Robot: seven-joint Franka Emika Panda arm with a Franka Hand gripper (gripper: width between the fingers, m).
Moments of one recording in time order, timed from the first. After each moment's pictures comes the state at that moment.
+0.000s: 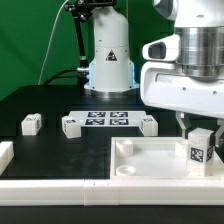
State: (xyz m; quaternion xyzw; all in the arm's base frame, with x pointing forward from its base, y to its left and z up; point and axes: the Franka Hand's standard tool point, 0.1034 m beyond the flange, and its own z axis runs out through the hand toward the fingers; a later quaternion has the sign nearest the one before) arm 0.635 0.122 0.077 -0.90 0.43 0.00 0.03
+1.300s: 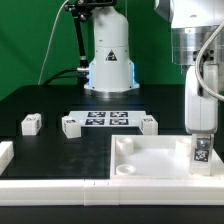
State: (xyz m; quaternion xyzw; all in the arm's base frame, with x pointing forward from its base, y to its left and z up) arm 0.638 0.124 0.077 -0.60 0.80 0.01 0.04
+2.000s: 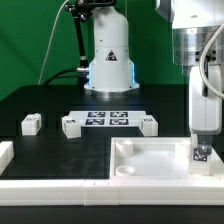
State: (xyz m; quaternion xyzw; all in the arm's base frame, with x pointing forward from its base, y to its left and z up) arm 0.637 0.126 0.076 -0.61 0.79 0.01 0.04
